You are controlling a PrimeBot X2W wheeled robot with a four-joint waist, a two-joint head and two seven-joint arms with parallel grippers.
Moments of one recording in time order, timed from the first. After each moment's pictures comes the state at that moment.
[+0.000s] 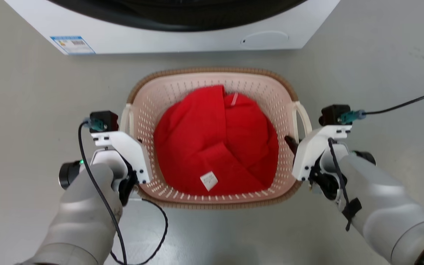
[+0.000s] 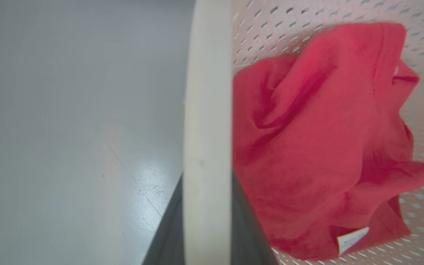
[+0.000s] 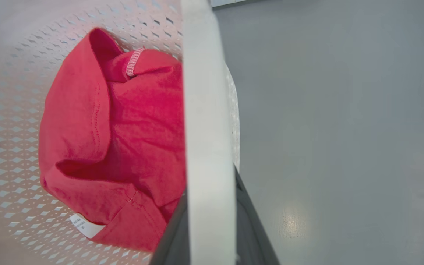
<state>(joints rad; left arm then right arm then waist) -0.87 0.05 -0.38 1.30 -0.57 -0.04 0.04 -0.91 -0.15 1.12 1.14 1.34 0.11 0.08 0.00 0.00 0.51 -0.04</state>
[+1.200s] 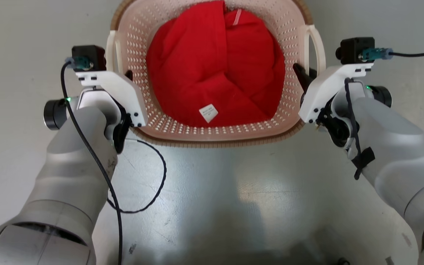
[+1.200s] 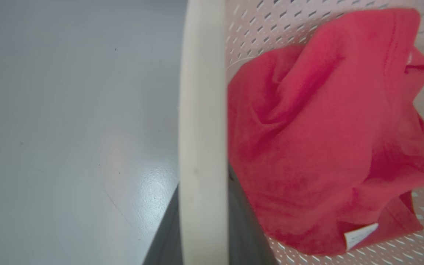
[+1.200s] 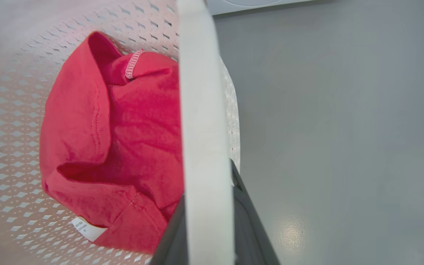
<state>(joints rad) -1.09 0.06 -0.41 1.30 -0.57 -0.01 -0.05 -1.15 -0.18 1.17 1.12 1.36 0.11 -0.05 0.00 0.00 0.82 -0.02</state>
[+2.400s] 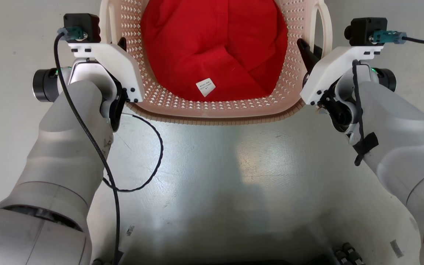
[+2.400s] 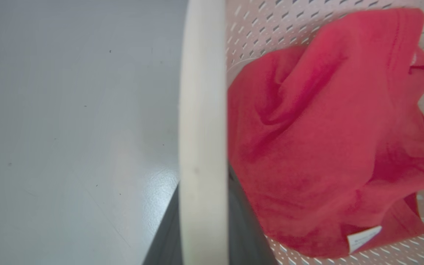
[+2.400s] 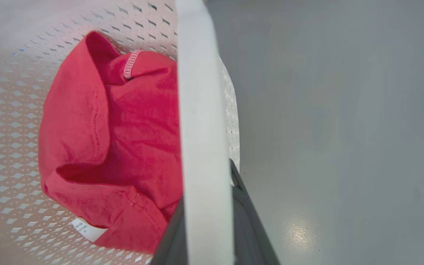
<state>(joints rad) -1.19 0.07 -0.46 1.30 -0.56 0.01 -0.09 -1.21 -0.17 1.20 1.13 1.42 0.11 -0.12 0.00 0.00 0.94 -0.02</state>
